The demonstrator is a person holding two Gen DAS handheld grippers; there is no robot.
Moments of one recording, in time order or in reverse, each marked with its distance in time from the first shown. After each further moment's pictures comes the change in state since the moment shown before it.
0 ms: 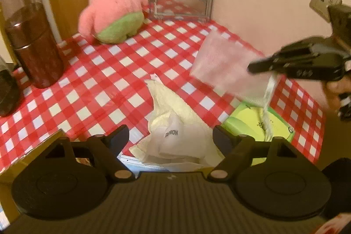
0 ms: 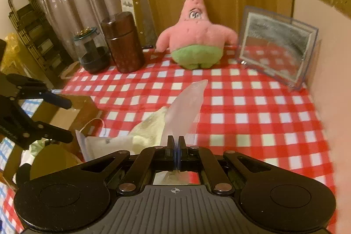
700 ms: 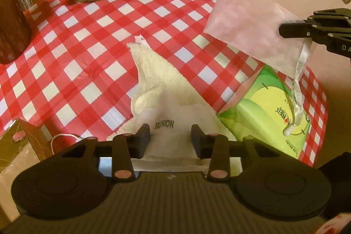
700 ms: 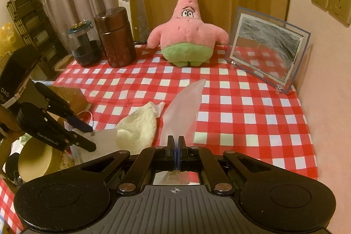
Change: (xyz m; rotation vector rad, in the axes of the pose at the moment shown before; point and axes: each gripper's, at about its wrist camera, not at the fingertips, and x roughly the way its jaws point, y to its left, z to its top) left arm 0.086 0.007 0.000 -0.015 0.209 -0.084; right arm -0.002 -0.015 -0.001 -0.047 0.025 -0.033
